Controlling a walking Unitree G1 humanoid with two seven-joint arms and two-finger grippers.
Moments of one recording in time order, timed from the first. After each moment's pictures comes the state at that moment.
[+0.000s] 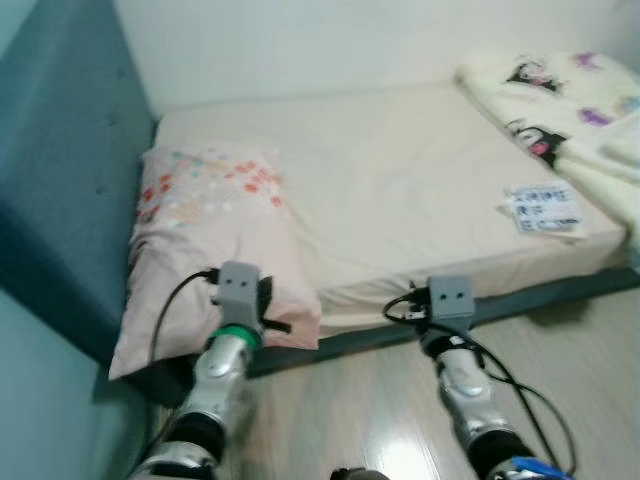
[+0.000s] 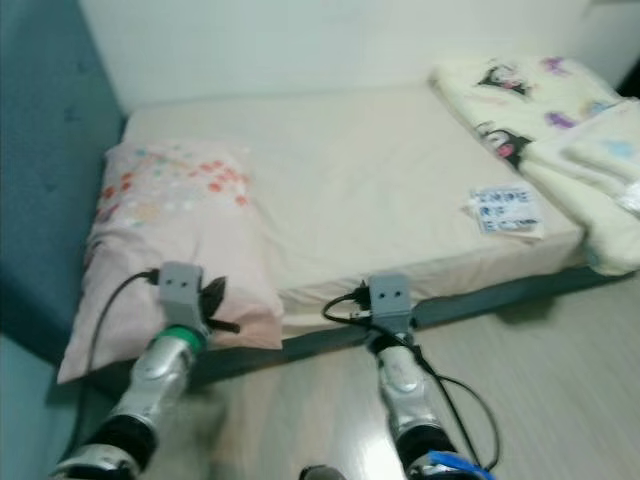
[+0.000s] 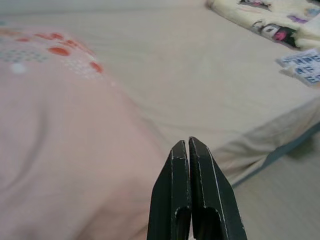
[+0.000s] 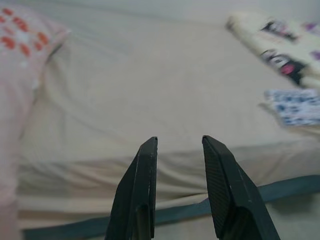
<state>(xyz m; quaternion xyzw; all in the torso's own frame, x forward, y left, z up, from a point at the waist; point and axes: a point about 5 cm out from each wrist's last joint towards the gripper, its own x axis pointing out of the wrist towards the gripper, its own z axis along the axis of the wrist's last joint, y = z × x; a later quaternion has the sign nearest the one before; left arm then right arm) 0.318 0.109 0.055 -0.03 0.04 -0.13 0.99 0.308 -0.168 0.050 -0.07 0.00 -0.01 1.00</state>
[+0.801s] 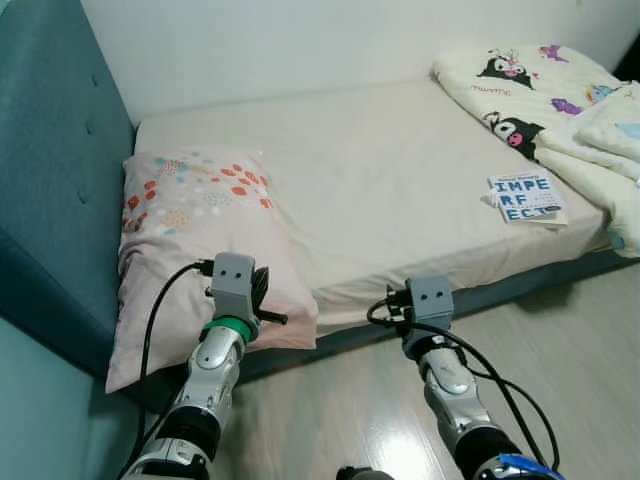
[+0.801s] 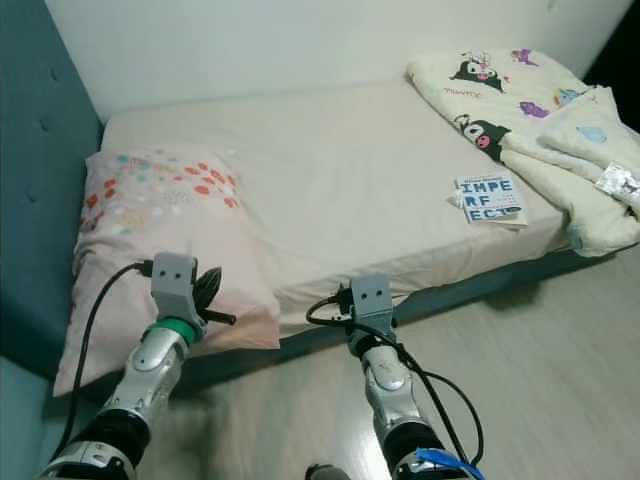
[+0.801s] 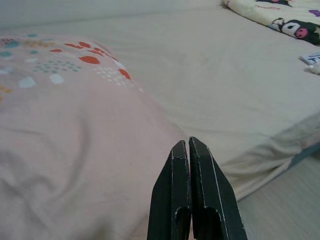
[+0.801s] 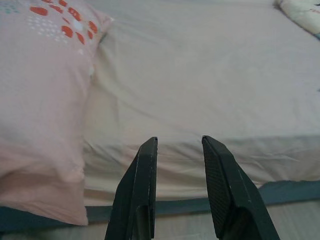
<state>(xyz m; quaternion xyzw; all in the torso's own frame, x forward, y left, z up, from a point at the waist) 0.321 0.124 0.063 -0.02 0.03 -0.12 0.99 0.305 -0.142 0.039 -0.04 0.03 0.05 1.00</state>
